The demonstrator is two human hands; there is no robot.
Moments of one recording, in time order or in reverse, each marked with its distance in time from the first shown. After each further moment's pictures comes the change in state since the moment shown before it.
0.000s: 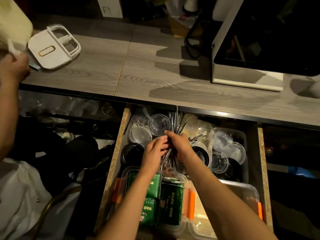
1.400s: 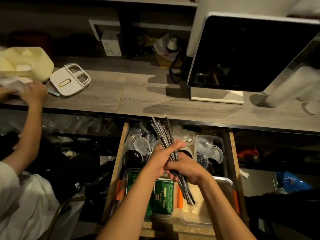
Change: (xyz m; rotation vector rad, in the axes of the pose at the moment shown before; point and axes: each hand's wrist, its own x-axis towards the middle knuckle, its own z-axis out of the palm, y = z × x) left_hand -0.111 0.094 0.041 -0.049 -0.211 -0.184; right_hand -0.187 -0.038 -0.075 -0.203 -0.582 -0.157
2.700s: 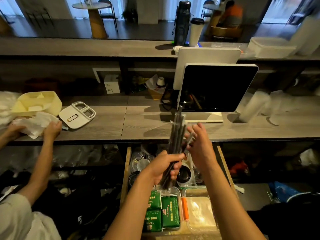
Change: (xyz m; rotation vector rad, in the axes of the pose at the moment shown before) left_hand -0.089 0.053 -0.024 0.126 -0.499 0.119; right_hand -0.067 -0.091 0.039 0.473 0.647 -0.543
